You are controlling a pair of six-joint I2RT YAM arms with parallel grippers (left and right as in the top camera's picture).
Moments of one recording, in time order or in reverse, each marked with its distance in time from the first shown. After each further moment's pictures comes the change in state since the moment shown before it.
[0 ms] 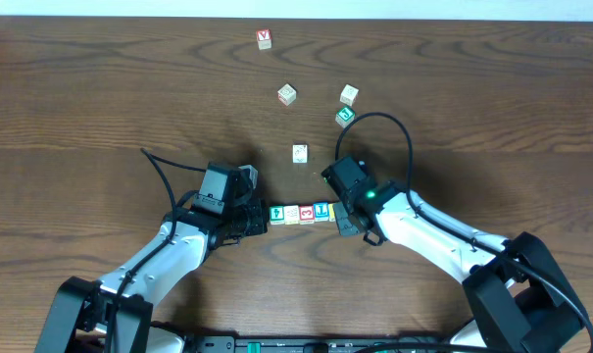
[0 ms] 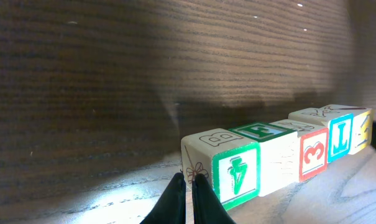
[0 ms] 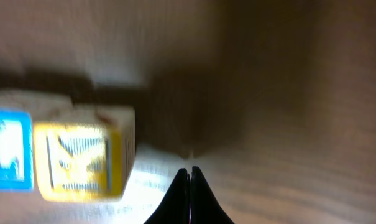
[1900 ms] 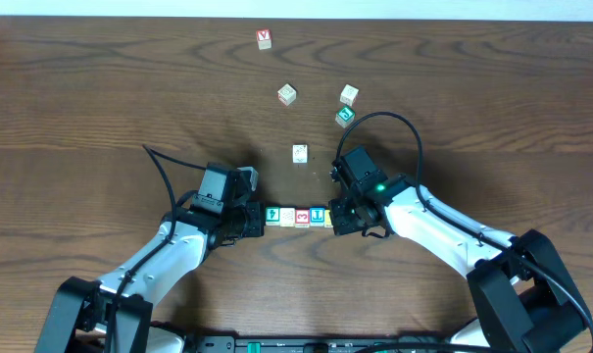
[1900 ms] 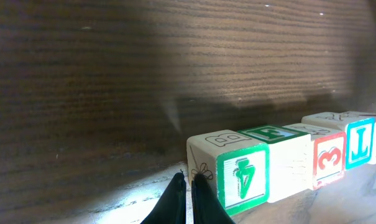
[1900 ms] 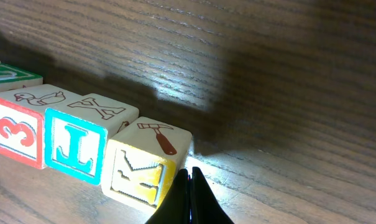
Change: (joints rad) left arm 0.004 0.000 0.000 -0.026 -0.031 0.109; right arm -0.058 0.000 -0.001 0.037 -0.301 -0.031
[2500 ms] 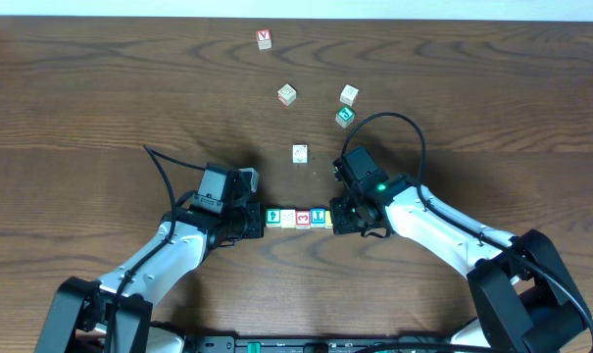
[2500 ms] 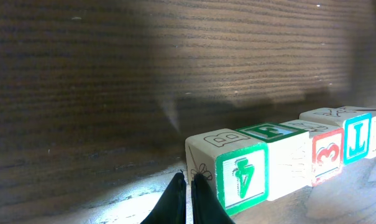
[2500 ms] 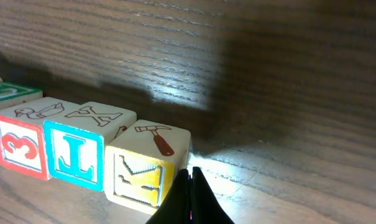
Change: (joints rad) left arm 0.002 0.000 0.000 -0.010 0.024 0.004; right arm -0.004 0.000 -0.001 -0.005 -0.019 0.106
